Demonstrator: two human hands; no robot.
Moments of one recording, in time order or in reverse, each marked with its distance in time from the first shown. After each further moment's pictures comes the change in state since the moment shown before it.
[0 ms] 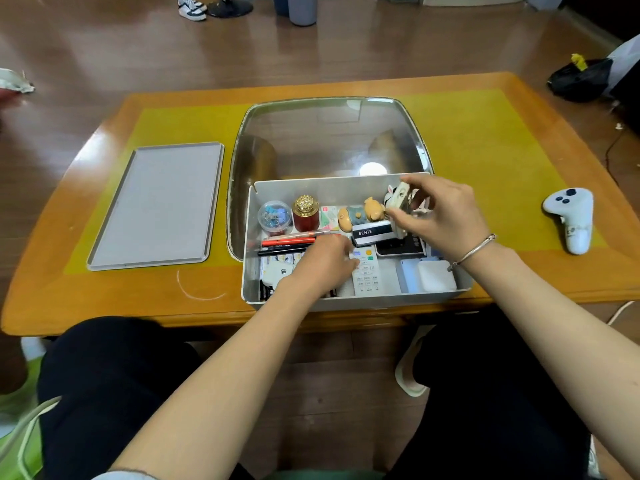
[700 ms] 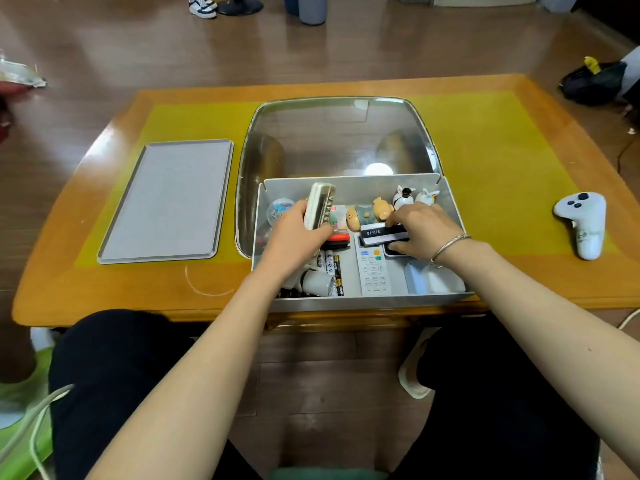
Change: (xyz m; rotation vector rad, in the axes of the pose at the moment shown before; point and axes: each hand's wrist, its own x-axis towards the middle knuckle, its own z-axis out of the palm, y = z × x) left_hand -0.019 -0.025 -0.046 -0.440 0.306 -0.105; right_hand 0.008 0.025 0.045 -0.431 -0.682 0.127
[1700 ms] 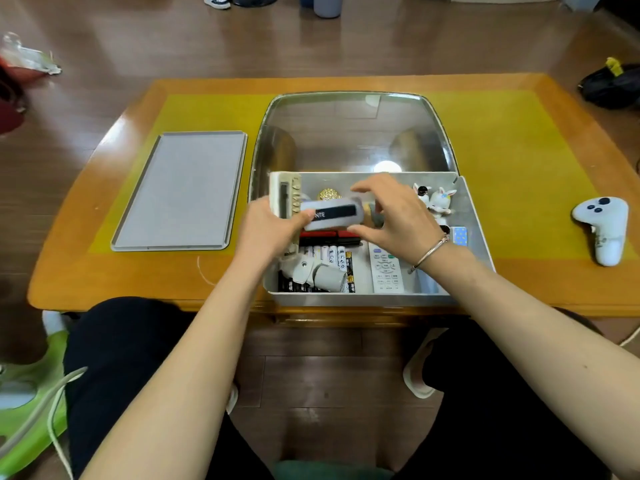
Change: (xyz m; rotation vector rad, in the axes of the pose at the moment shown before) left_hand -0.010 -0.014 -0.042 -0.147 0.205 -0.150; right_hand 0.001 -0.068 -0.021 0.388 0.450 -0.306
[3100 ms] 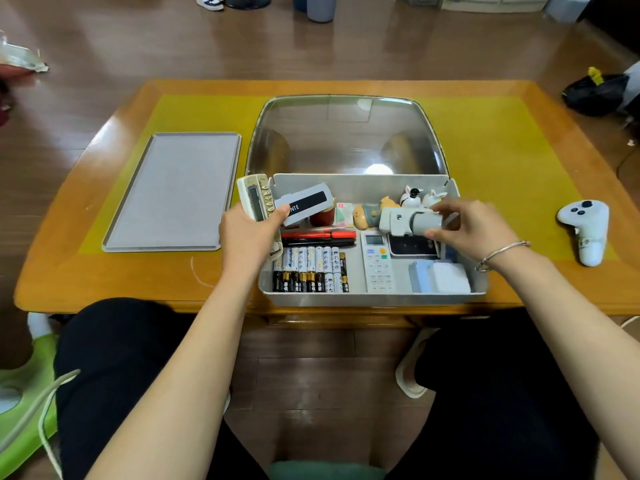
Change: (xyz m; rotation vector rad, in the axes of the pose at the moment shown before) left_hand -0.005 -0.012 -0.004 -0.078 0.208 -0.027; right_hand -0.050 0.075 -0.050 -0.110 -0.141 0.524
